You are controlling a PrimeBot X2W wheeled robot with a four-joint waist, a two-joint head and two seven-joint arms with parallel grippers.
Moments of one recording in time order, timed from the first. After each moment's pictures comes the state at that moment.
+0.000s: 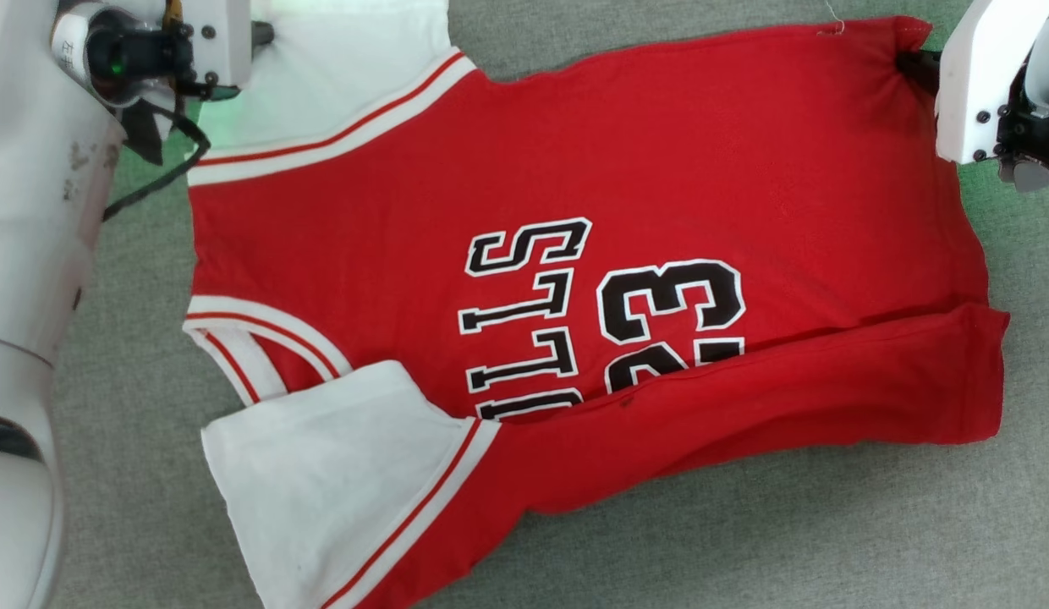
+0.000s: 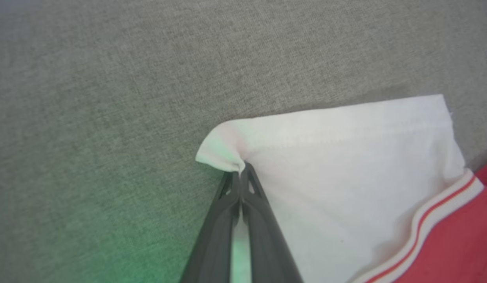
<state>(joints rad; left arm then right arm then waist) -1.46 0.40 -0.74 1.02 -0.94 -0.13 0.80 -1.20 -0.42 0.50 0.73 0.68 0.13 0.70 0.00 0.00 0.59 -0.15</state>
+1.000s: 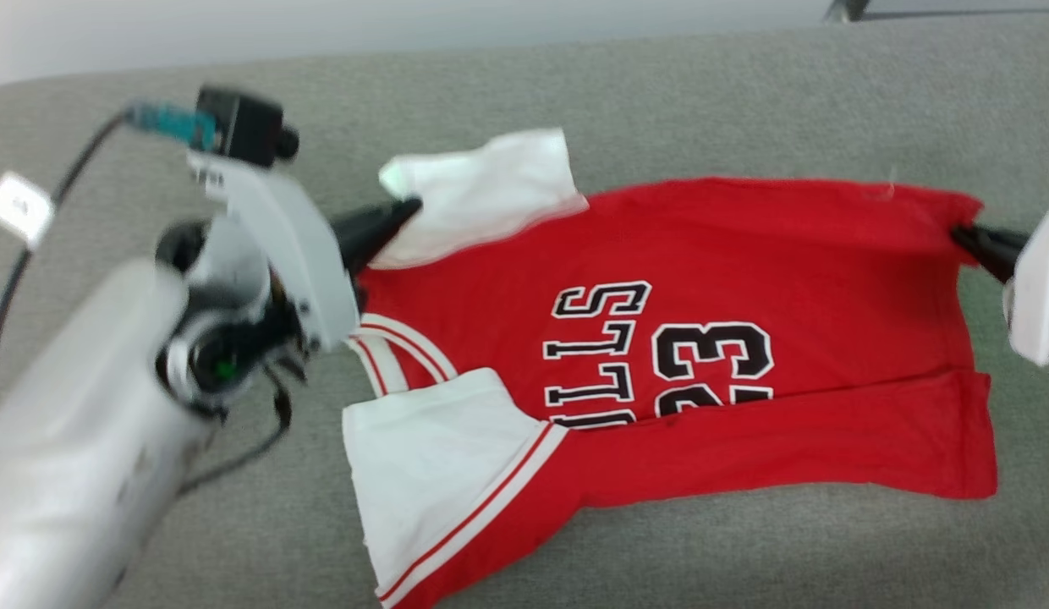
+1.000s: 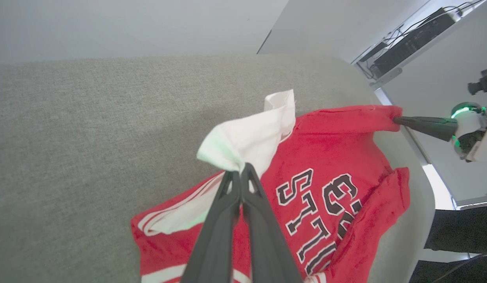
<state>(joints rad) -0.88 0.57 -0.69 0.30 -1.20 -0.09 0.40 -0.83 -0.75 0.66 0.42 0.92 0.13 0.46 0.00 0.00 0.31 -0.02</state>
